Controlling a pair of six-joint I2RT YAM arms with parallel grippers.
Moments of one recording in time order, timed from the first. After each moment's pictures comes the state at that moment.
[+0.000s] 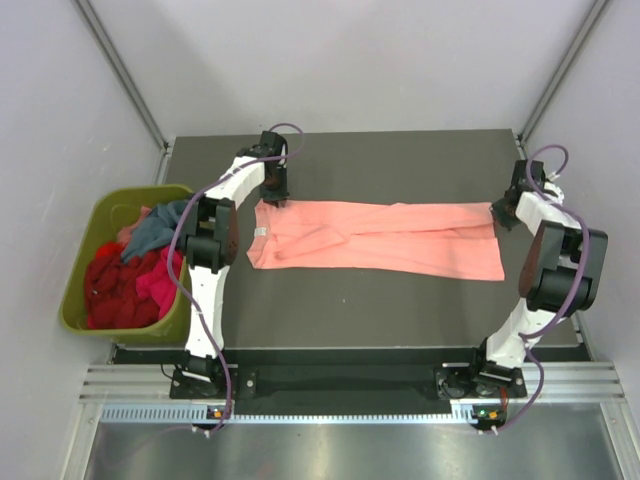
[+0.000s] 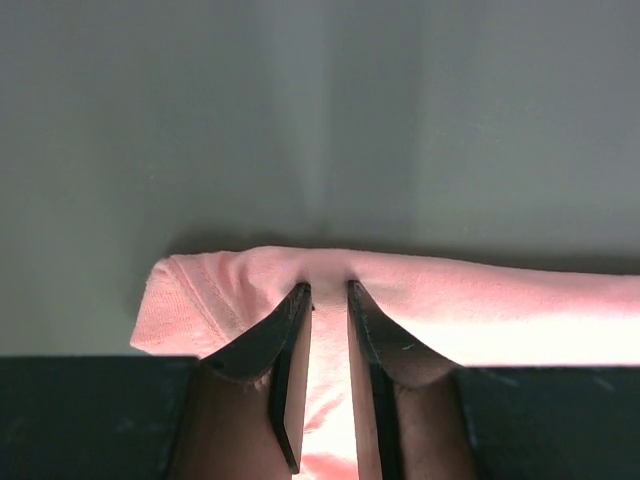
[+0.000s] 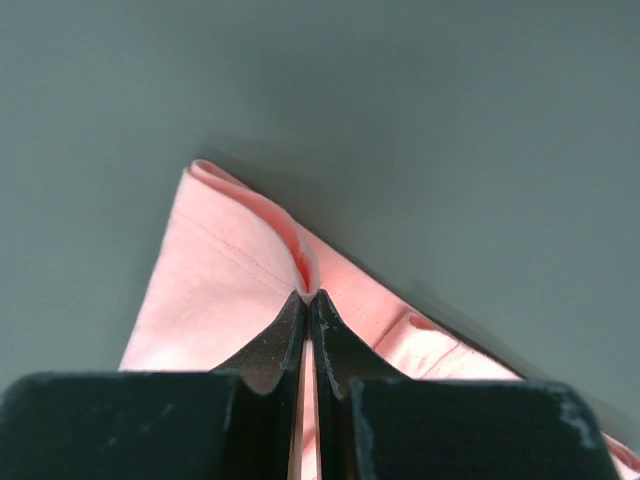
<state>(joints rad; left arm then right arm) -0.24 2.33 1.97 -0.77 -0.02 -0.26 -0.25 1.78 1.20 -0.41 0.21 0.84</state>
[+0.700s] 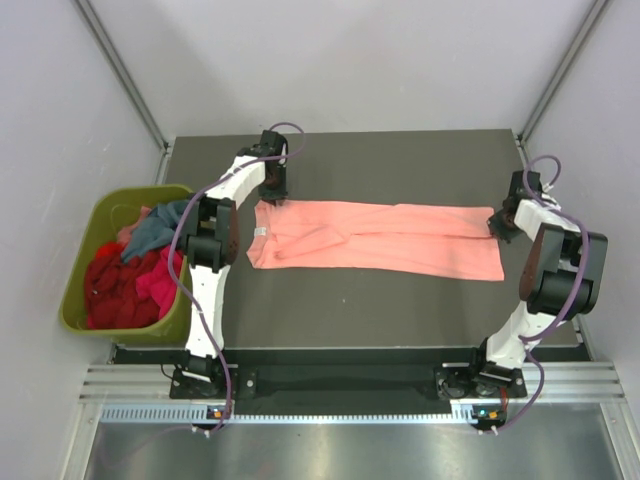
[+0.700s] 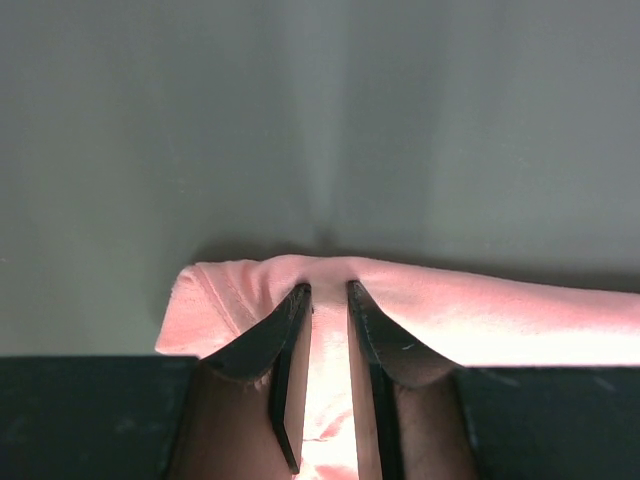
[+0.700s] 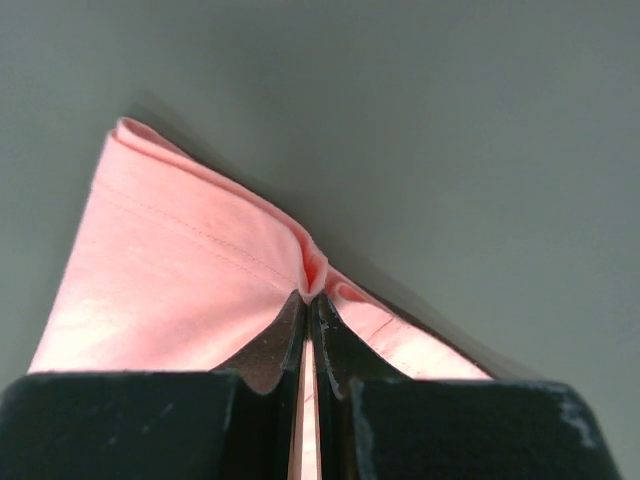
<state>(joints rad) -0.24 2.35 1.99 -0.77 -0.07 -0.23 -0.26 1.75 1.11 -0.43 0.19 0.78</state>
